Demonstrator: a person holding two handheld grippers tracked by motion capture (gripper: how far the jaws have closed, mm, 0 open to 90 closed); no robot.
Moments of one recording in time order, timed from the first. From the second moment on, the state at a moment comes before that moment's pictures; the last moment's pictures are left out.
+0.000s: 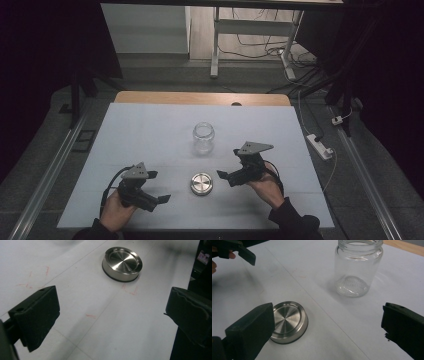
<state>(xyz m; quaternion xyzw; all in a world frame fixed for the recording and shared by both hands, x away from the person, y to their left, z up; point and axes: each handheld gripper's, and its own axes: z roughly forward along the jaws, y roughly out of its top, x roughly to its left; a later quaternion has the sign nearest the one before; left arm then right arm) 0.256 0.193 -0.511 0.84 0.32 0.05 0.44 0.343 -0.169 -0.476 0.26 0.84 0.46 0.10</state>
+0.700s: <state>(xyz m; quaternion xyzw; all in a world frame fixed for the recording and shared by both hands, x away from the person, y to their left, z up) 0.227 0.235 -0.510 0.81 0.37 0.07 0.44 0.315 -0.218 -0.480 0.29 0.83 0.46 0.12</state>
